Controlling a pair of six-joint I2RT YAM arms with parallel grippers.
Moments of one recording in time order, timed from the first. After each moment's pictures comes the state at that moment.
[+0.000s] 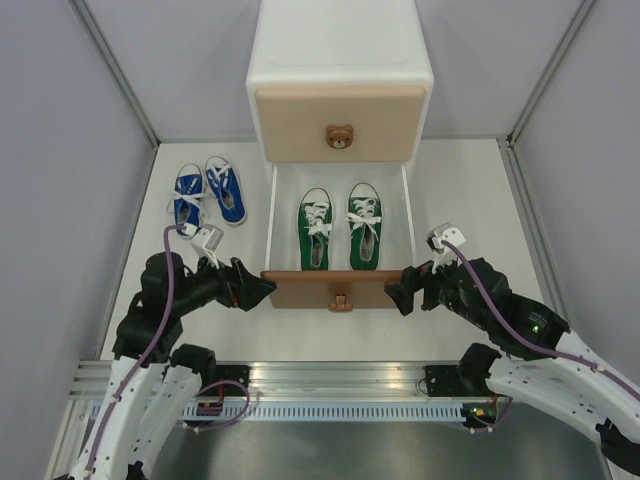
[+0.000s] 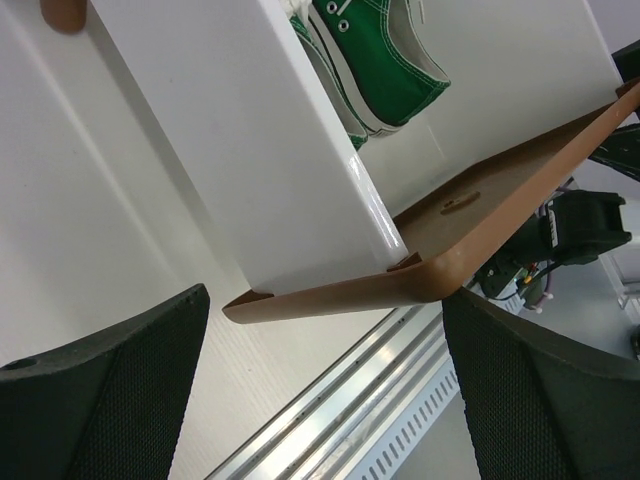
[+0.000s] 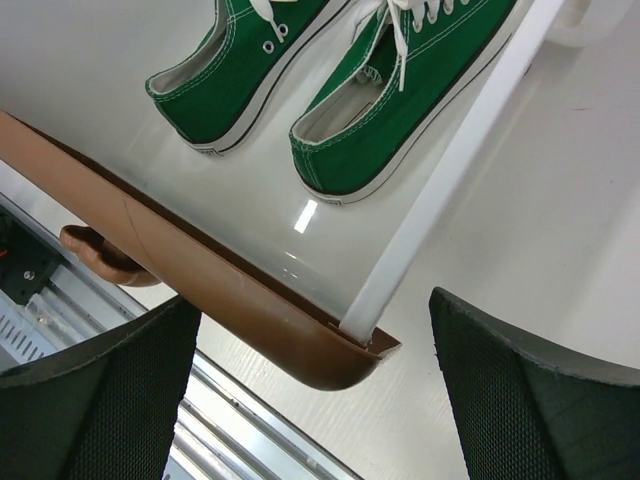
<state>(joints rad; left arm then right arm) -0.24 0.46 0.69 -0.63 0.55 -0.36 0.88 0.57 0.78 -0.64 0.17 0.36</state>
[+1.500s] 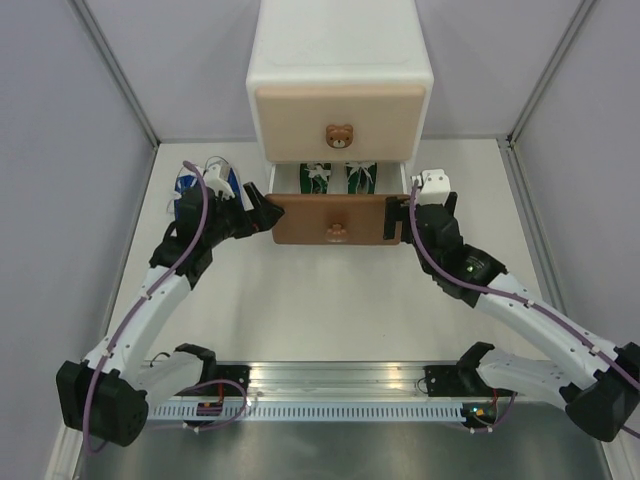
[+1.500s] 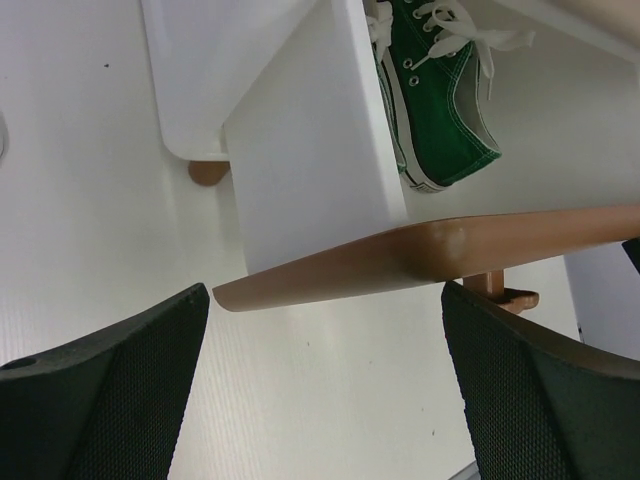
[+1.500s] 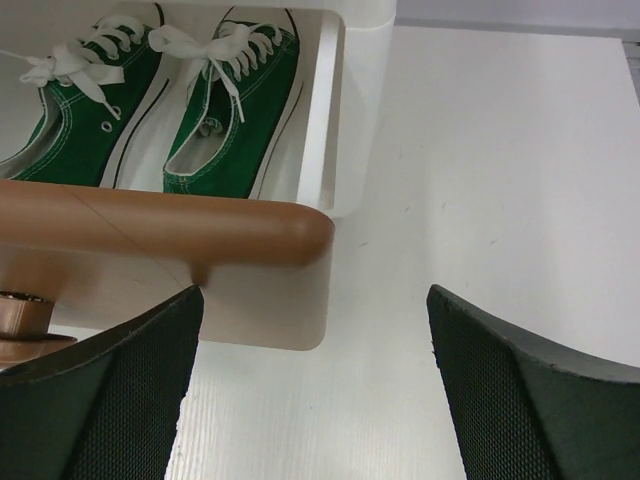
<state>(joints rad) -0.28 1.01 0.86 -0.25 0.23 -0.55 0.73 1.01 0.90 -0.27 0.61 0.24</state>
